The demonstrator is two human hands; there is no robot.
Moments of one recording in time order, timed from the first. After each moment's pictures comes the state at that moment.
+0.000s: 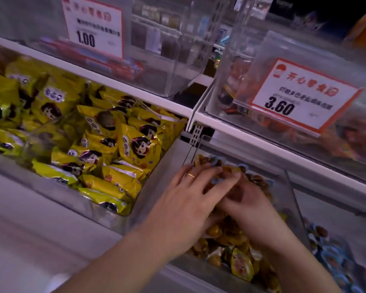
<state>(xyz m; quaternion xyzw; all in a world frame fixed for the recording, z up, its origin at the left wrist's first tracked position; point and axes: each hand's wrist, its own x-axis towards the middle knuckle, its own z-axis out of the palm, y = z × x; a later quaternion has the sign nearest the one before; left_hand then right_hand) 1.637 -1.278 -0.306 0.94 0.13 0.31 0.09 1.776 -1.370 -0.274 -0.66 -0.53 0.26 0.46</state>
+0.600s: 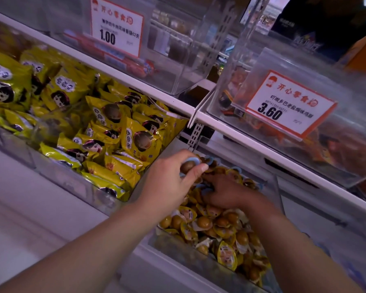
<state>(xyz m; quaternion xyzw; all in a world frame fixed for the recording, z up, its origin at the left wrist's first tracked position) 1.636 -1.264 -0.299 0.76 0.28 0.47 0.37 1.833 -1.307 -0.288 -0.79 -0.58 0.17 -0.06</state>
